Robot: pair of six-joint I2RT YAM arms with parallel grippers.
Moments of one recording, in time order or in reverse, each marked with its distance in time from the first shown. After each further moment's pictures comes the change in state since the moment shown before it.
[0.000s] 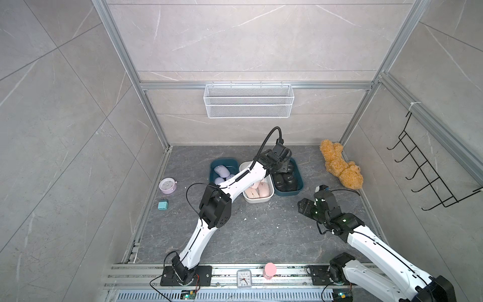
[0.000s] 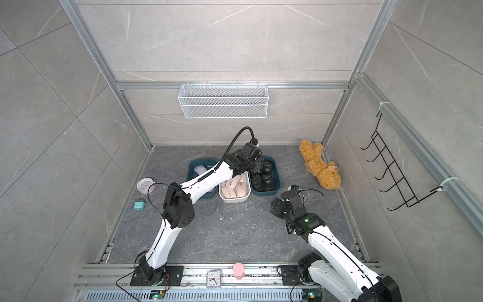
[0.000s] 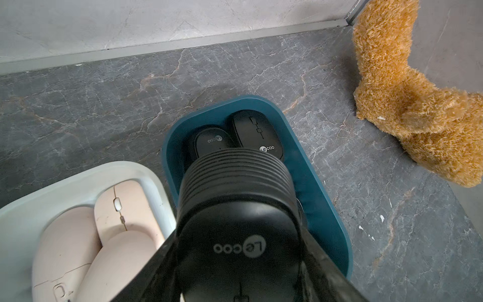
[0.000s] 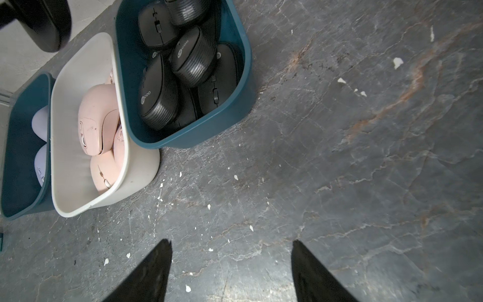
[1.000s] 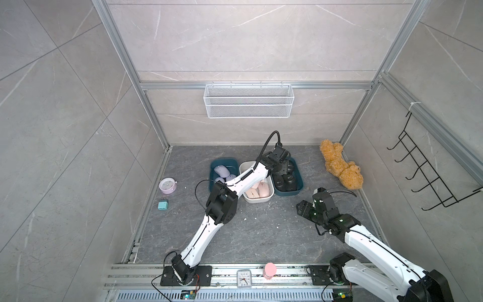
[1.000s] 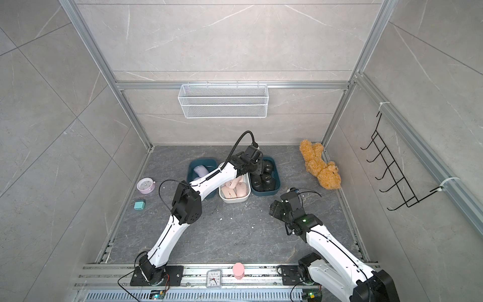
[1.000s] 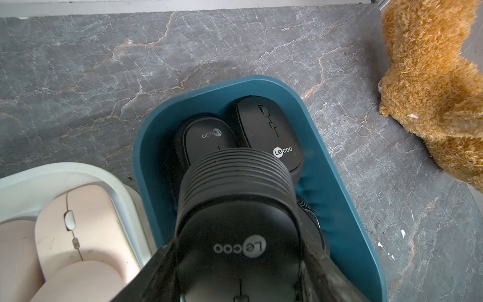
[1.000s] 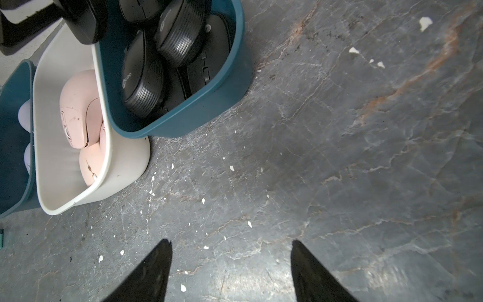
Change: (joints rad) left arm 0.019 0.143 0.099 -0.001 0.054 -0.050; right arm -0.016 0.034 -0.052 0.052 -0.052 0.019
